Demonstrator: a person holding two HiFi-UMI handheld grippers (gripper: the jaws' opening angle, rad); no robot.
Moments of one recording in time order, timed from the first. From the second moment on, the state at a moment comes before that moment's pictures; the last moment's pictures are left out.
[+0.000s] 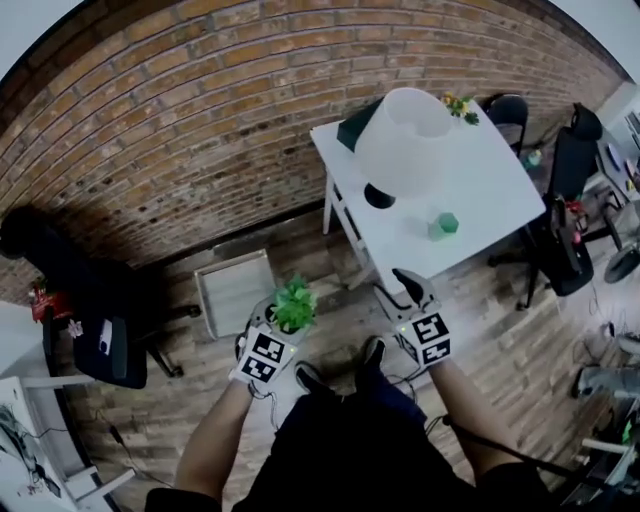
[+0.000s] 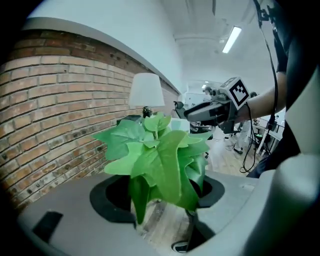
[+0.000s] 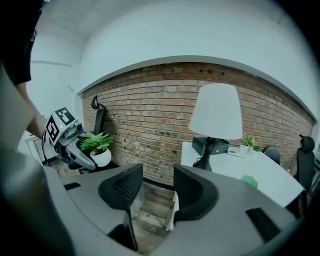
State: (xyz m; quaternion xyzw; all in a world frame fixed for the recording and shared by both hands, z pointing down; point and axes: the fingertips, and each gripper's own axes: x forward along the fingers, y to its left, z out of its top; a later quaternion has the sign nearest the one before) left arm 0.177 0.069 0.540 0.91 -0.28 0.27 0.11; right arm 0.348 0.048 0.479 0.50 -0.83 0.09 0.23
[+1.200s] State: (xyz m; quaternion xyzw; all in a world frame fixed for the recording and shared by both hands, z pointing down) left arm 0.477 -0.040 0.614 0.90 -0.27 0.32 0.09; right arm 0.641 0.052 0.520 0.54 -0.79 0.15 0.25
